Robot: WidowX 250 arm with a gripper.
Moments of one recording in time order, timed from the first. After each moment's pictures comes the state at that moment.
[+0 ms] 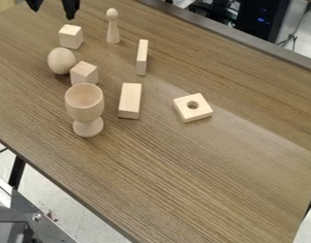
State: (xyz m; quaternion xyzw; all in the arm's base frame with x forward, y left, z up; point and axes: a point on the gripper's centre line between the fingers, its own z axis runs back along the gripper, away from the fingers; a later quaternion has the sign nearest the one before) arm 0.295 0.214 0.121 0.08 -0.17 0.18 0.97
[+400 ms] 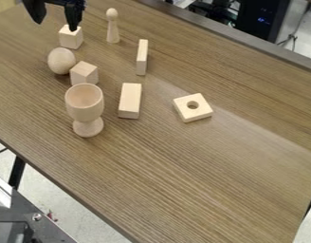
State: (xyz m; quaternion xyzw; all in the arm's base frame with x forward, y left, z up) arm 0.294 0.213 0.100 0.06 -0.15 0.19 0.97
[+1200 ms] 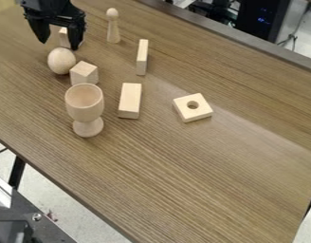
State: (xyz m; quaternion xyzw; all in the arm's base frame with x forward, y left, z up) arm 0.302 0.233 0.053 0.05 -0.12 0.19 0.97
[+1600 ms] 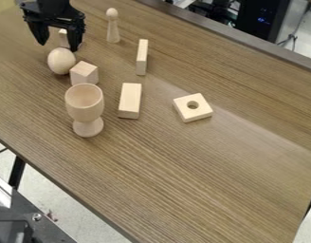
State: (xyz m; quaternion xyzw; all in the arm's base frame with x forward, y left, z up) arm 0.299 0.231 0.050 0.05 -0.11 0.20 0.97
